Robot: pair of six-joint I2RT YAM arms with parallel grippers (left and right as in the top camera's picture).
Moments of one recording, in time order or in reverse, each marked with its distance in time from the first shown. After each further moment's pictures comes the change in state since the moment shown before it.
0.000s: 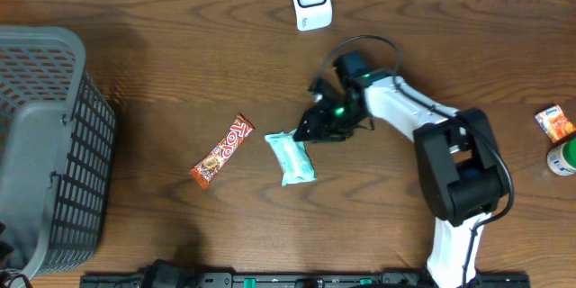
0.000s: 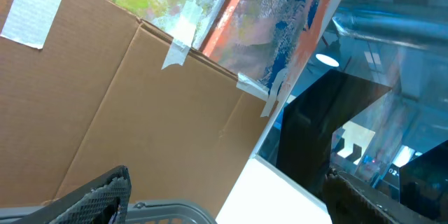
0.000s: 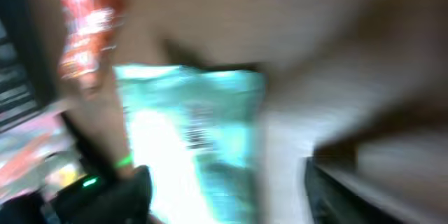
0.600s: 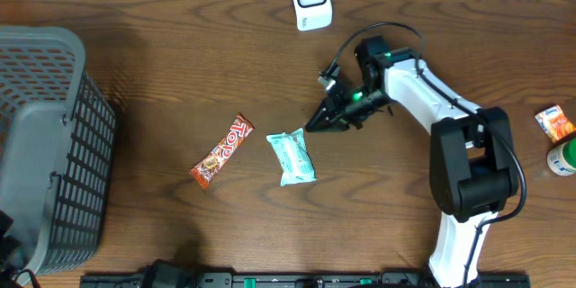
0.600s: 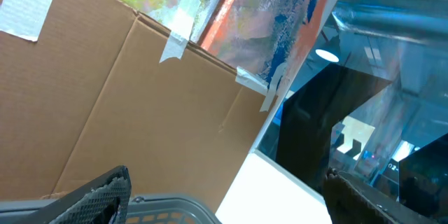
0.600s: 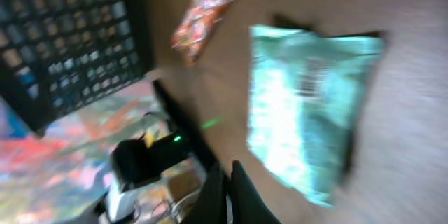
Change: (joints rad) left arm 0.000 0.000 -0.015 -0.018 0.000 -0.026; right arm -0.071 0.000 0.126 -0.249 -0.304 -0.119
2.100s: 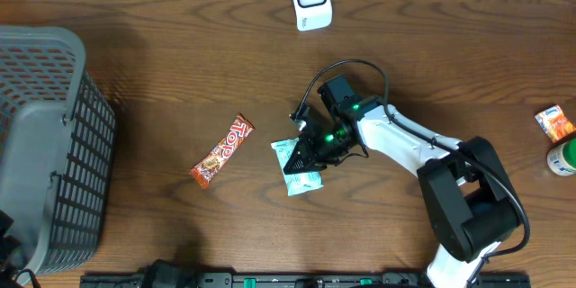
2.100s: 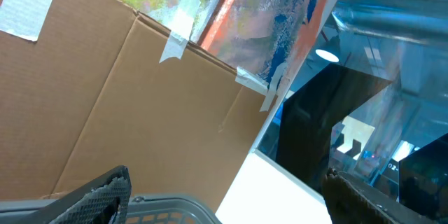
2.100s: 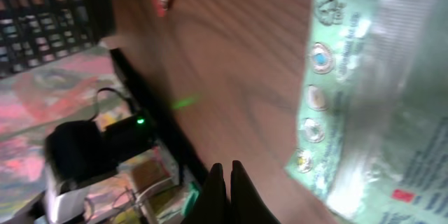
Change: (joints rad) left arm 0.000 0.000 0.000 0.000 0.000 0.000; right arm 0.229 -0.174 -0.341 0.352 0.109 0.198
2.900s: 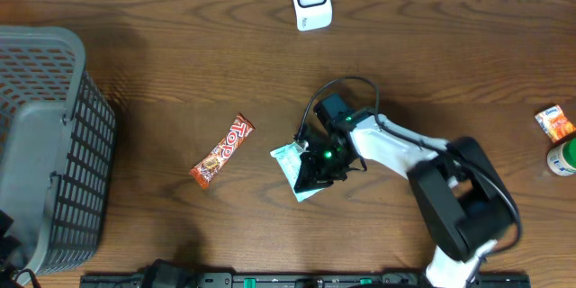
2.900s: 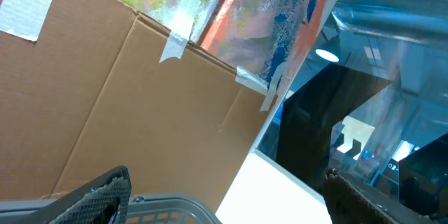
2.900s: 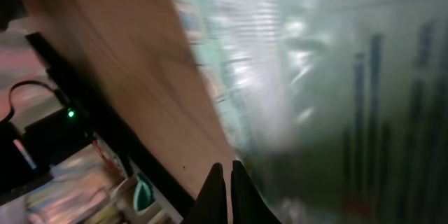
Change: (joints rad) left arm 0.000 0.000 0.000 0.000 0.000 0.000; right arm 0.049 -0.003 -0.064 -0.053 0.163 -0.010
